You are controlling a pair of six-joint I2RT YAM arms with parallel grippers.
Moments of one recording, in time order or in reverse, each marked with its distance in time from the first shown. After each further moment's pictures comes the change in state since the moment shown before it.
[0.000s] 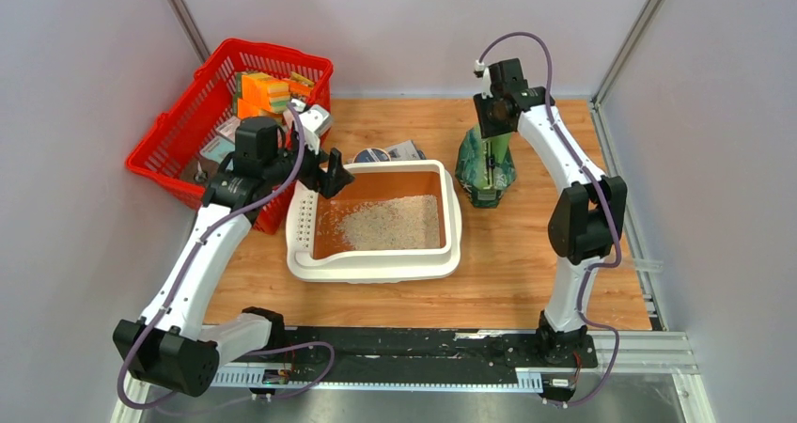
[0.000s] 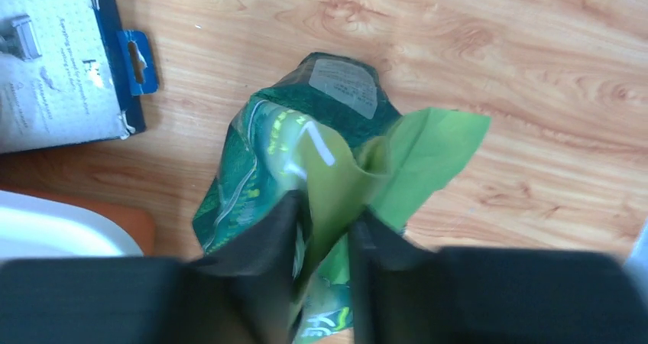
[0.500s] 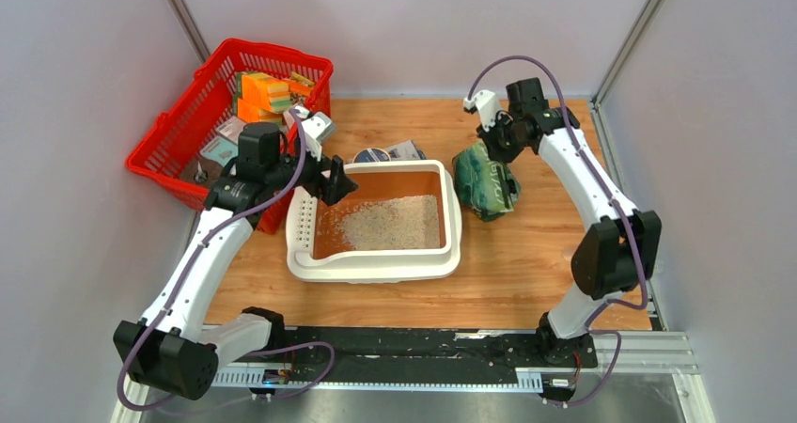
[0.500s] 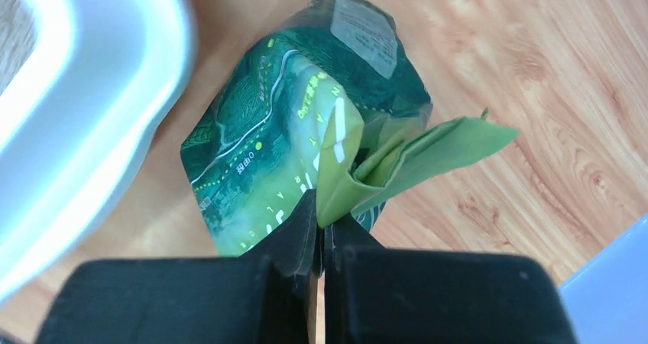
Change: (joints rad) left arm -0.002 -0.022 -0.053 0.016 0.062 -0.010; right arm -0.014 -0.211 -0.220 -0.036 -0.241 -0.440
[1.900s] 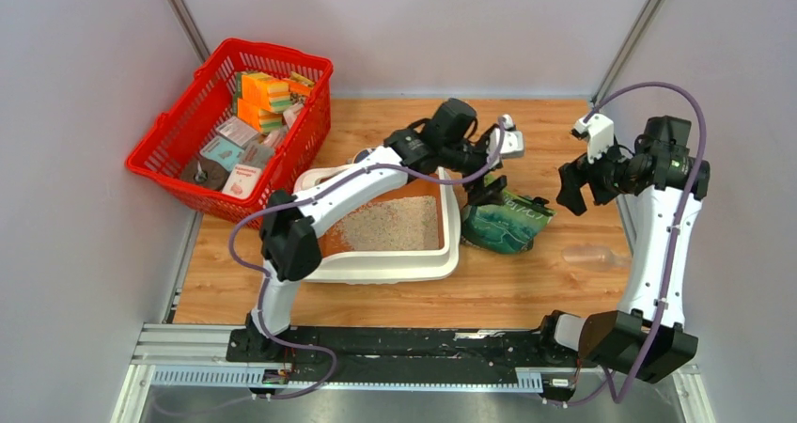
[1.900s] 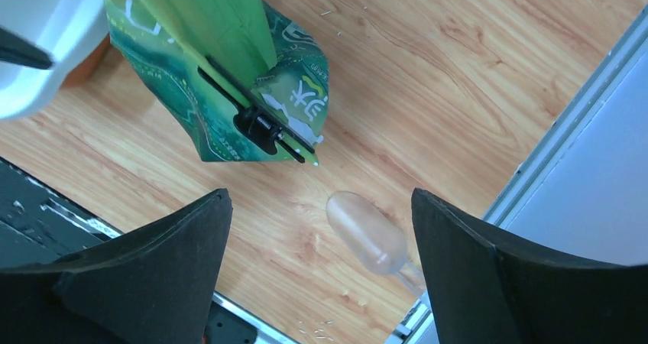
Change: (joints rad) left arm -0.632 0.883 0.864 0.022 0.035 0.235; right arm -0.558 -0.498 -0.150 -0.439 -0.372 -0.304
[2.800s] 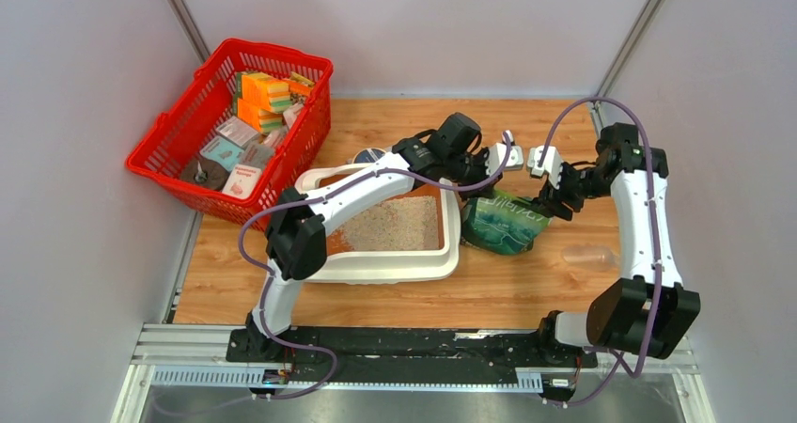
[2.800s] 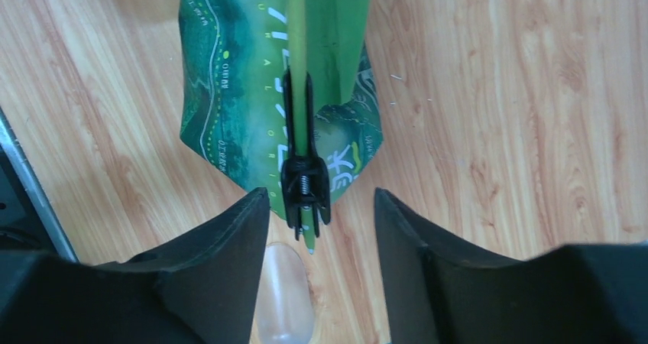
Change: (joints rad) left arm -0.028 0.078 -0.042 -0.038 -0.117 0.034; right arm 0.100 0.095 -0.142 -0.035 -0.137 -0.709
